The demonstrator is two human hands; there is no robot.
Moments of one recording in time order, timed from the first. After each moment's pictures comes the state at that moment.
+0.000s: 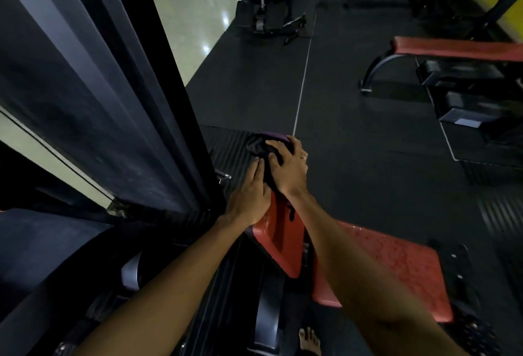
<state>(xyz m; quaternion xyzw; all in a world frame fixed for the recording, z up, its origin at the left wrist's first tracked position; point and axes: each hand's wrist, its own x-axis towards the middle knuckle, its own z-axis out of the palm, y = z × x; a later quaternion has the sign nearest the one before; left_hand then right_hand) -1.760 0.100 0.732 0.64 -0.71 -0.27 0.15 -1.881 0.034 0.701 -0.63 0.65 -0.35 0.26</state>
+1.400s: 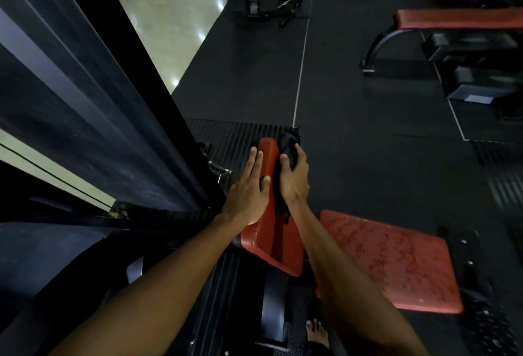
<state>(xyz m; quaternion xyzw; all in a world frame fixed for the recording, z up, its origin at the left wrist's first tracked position) -1.781 0.072 0.718 0.63 -0.72 -0.25 0.16 -1.901 0.031 0.672 -0.39 0.69 -0.43 0.43</state>
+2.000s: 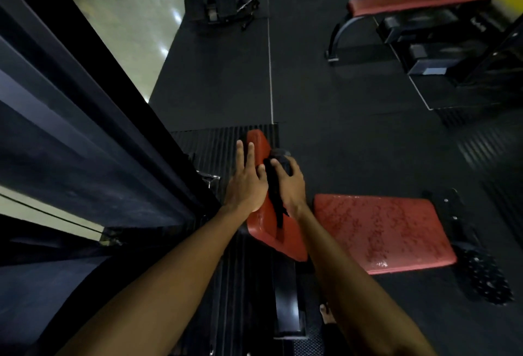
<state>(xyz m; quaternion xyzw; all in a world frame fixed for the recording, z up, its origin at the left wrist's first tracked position) -1.779 0.070 0.712 0.64 -0.71 -0.25 0.14 -1.890 0.087 0.673 -0.32 0.65 -0.50 0.47</state>
